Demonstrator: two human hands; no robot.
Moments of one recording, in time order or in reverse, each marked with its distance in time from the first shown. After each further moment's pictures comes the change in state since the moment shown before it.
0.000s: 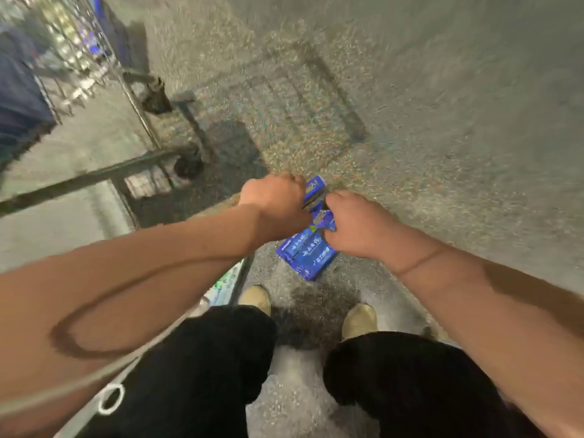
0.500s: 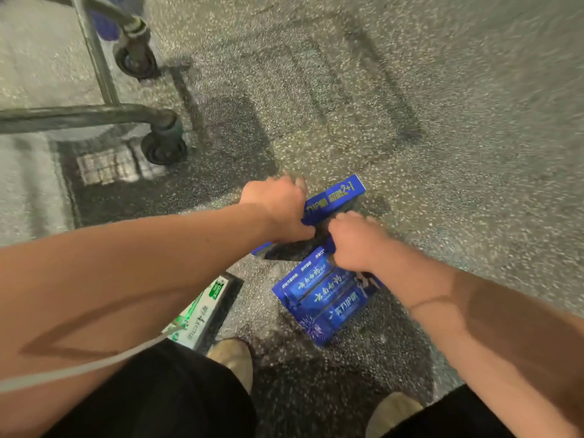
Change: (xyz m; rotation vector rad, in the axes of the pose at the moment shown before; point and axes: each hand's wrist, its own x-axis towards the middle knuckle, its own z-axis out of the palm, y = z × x) left_hand 0.177 -0.054 0.209 0.012 0.021 -0.108; right_hand 0.214 0.088 0.192 -0.295 -0.131 -0.052
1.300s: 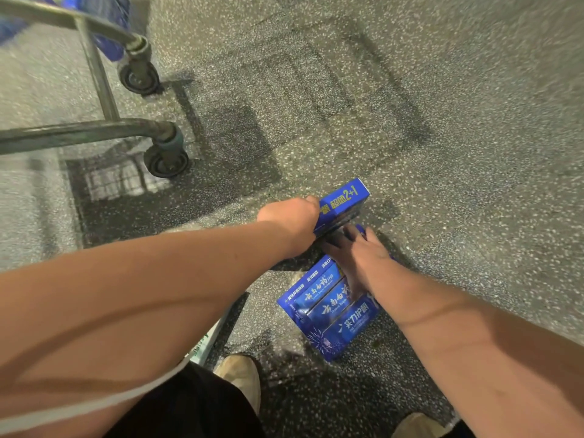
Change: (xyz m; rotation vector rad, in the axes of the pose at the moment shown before) left_hand 0.021 0.020 0.026 -0.061 -0.055 -0.003; right_hand 0.047 0.024 0.065 -0.250 -0.168 -0.118
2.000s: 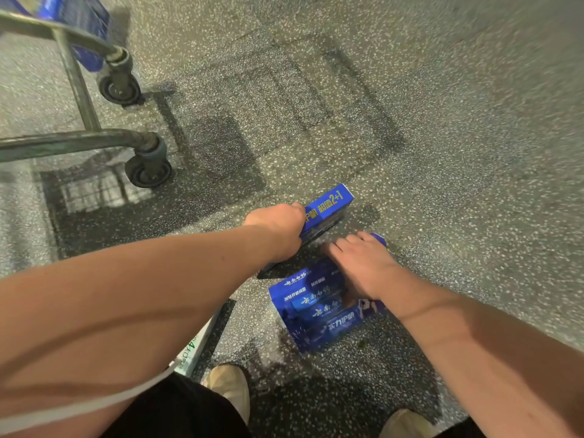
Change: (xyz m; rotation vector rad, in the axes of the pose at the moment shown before) left_hand -0.002 0.000 -0.002 -0.019 -0.012 0.003; right_hand -0.046 0.013 0.000 -0.110 0.224 -0.026
